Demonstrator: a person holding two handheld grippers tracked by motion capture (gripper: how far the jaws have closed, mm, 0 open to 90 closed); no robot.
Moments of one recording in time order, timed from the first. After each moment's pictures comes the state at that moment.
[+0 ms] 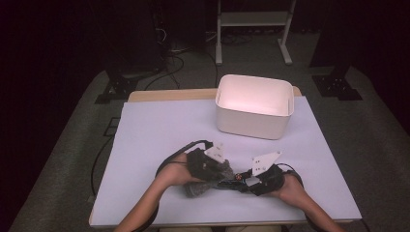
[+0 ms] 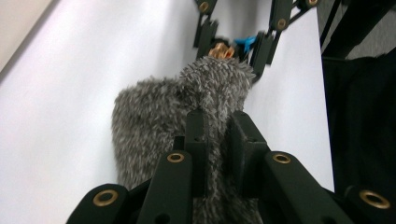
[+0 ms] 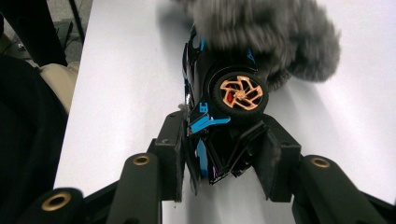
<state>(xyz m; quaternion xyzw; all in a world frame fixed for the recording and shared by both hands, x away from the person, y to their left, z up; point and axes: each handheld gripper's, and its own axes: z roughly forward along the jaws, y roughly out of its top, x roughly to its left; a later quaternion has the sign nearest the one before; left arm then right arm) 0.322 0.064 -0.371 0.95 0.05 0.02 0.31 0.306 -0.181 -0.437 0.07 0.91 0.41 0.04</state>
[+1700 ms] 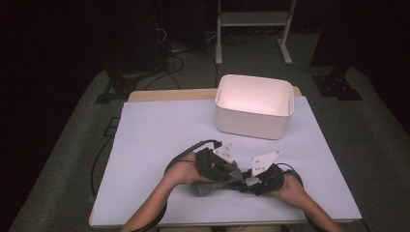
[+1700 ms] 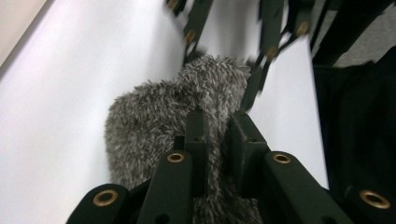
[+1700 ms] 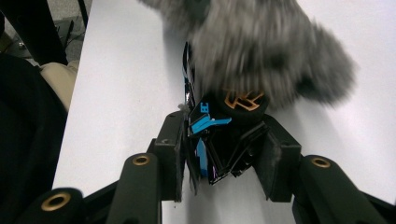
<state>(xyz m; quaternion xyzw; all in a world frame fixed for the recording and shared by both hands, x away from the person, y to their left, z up) 0.326 0.041 -0.371 0.95 0.03 0.00 0.30 0.307 -0.180 -0.437 0.07 0.91 0.41 0.04</state>
